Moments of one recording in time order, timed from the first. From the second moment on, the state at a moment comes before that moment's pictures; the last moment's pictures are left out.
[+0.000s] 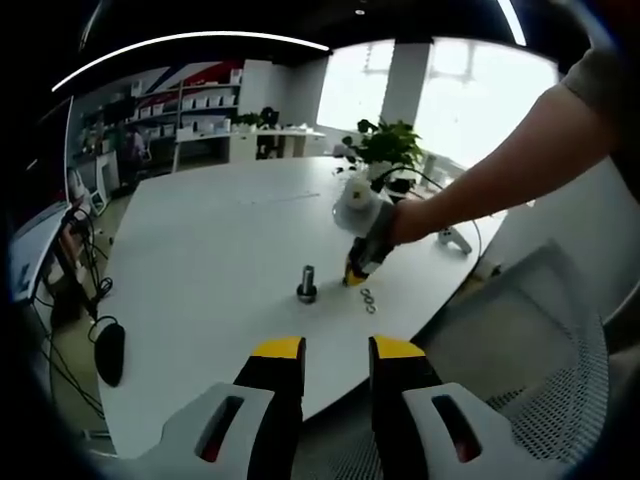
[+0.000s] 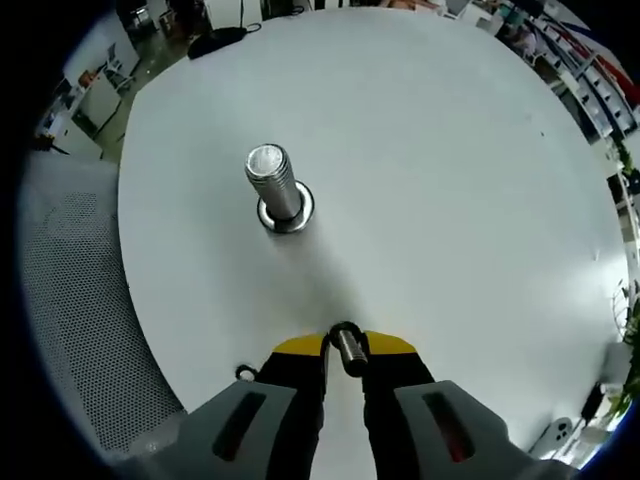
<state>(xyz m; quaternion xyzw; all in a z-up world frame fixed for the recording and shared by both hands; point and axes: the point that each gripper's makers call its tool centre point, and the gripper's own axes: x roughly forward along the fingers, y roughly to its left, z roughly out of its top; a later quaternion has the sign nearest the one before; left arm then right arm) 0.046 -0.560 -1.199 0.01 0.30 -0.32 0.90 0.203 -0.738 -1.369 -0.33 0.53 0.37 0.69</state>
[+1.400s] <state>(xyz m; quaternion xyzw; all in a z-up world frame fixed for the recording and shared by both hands) 0.046 -0.560 -1.198 0.01 0.29 -0.32 0.90 0.153 -0.755 -1.371 -0.19 0.57 0.27 0.75</state>
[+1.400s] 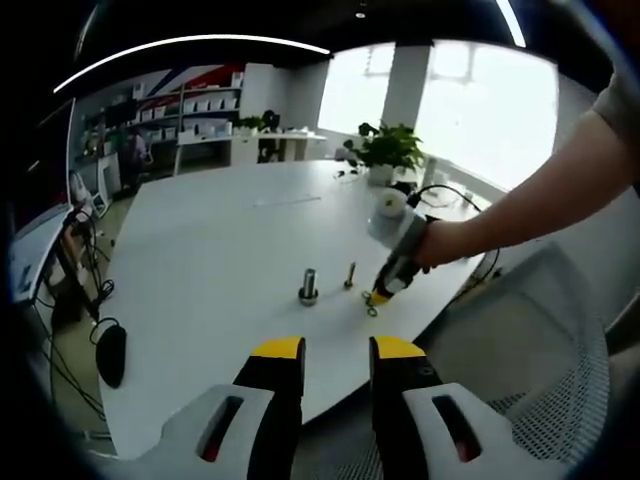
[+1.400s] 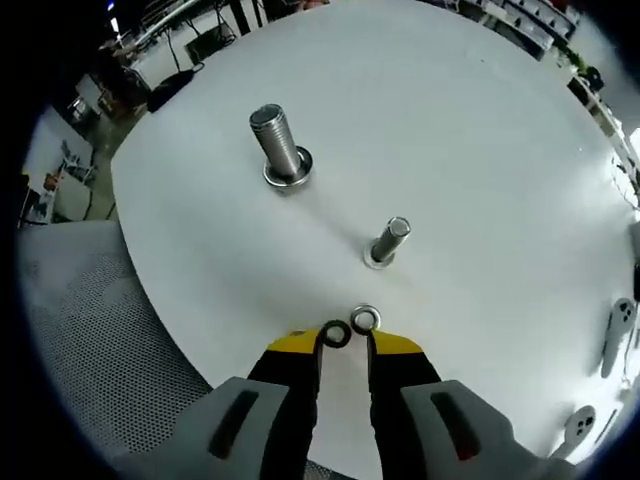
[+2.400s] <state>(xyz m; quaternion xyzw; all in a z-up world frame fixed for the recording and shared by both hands) 0.046 -0.562 -1.196 0.01 0.29 -0.33 0.90 0.149 -0.770 -1.370 -0.21 0.57 0.27 0.75</state>
